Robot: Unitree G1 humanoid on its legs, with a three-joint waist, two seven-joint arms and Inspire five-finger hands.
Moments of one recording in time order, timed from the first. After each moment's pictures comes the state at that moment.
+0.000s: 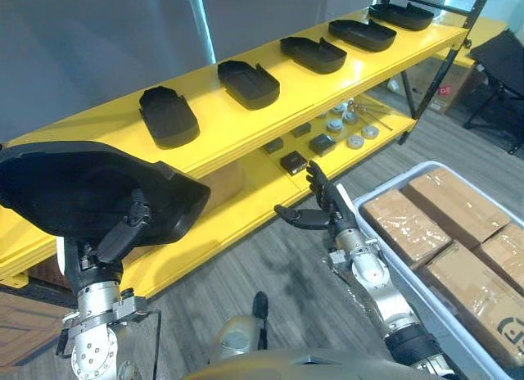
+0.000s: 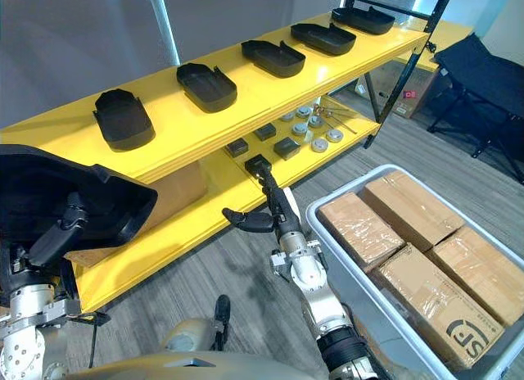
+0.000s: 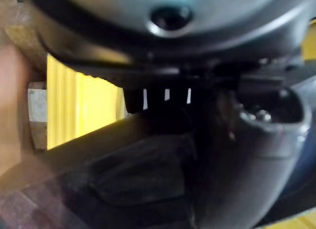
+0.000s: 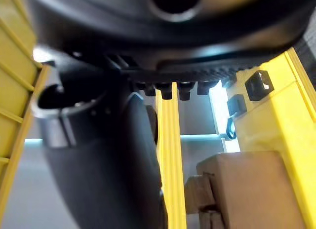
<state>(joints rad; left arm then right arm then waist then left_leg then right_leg) 0.49 0.00 0.36 -0.35 -0.31 -0.31 -0.05 0.00 -0.23 0.28 0.16 0.12 -0.15 -0.05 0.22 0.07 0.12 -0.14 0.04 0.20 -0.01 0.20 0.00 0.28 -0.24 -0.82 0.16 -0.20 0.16</state>
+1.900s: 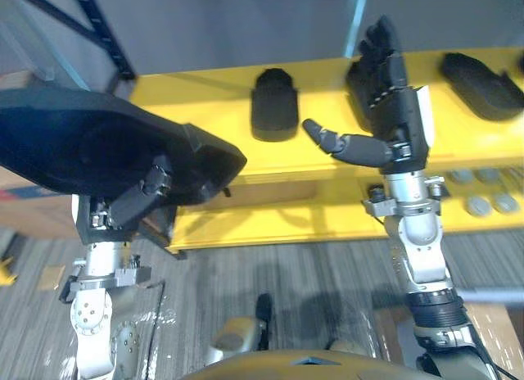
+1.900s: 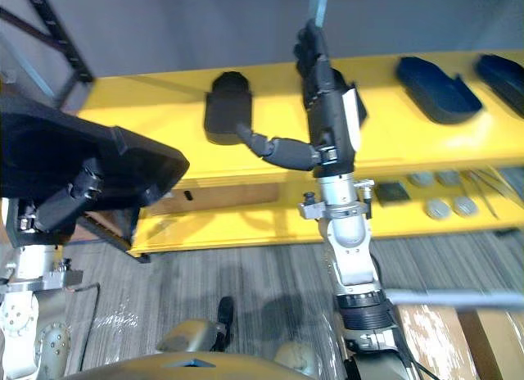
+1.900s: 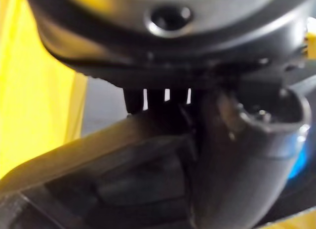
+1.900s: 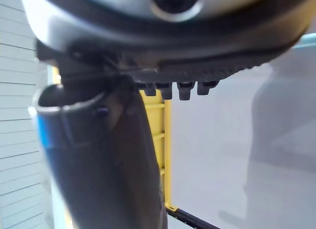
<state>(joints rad) 0.31 0.16 0.27 -0.33 -0.50 -0.32 -0.25 -0.23 -0.31 0.00 -0.11 0.17 -0.47 0.01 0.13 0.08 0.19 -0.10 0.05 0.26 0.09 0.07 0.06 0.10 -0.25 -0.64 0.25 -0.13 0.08</state>
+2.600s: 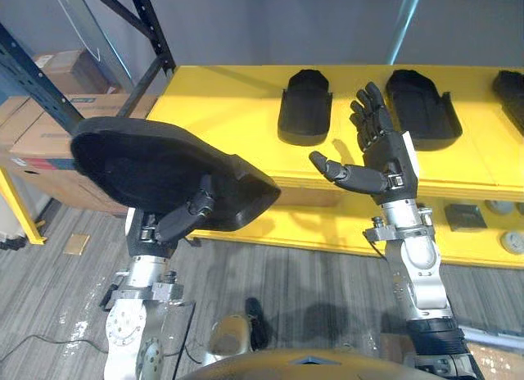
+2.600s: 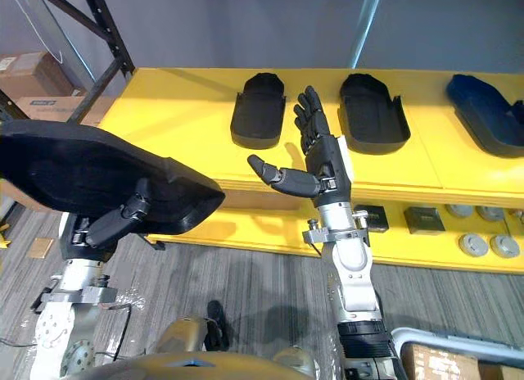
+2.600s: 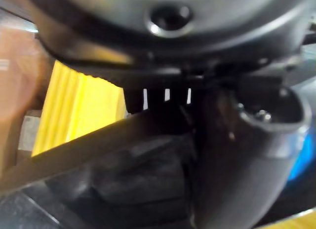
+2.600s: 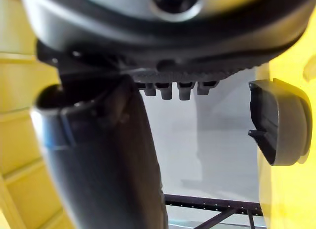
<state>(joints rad) 0.39 0.13 0.06 -0.28 -0.38 -0.30 -0.18 -0.03 -0.24 0.01 -0.08 0.30 -0.37 0.14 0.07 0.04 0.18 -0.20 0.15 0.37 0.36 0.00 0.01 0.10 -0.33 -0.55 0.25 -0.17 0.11</state>
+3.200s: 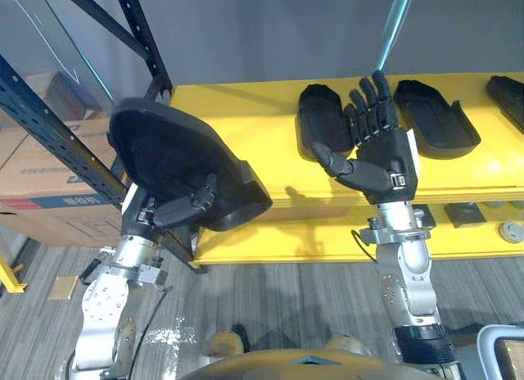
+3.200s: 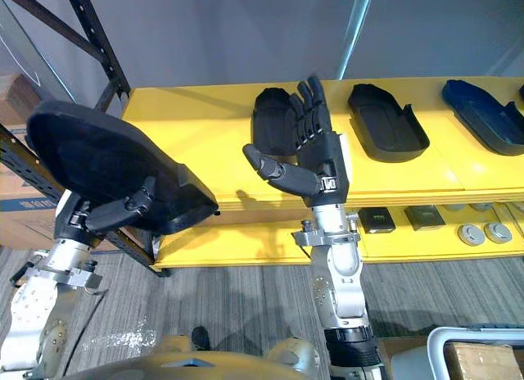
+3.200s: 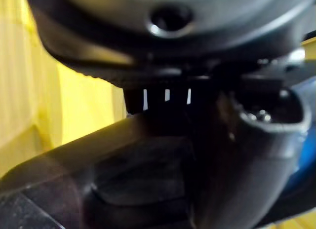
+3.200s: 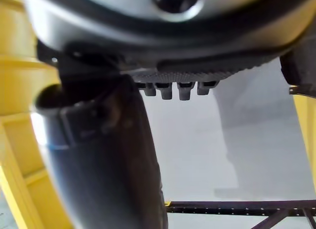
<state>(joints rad) 0.28 0.27 0.17 -0.33 -0.35 -0.10 -0.26 0.00 -0.18 0.03 -0.21 0.40 -0.36 0.15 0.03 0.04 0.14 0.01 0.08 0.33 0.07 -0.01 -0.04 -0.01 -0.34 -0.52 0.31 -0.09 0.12</state>
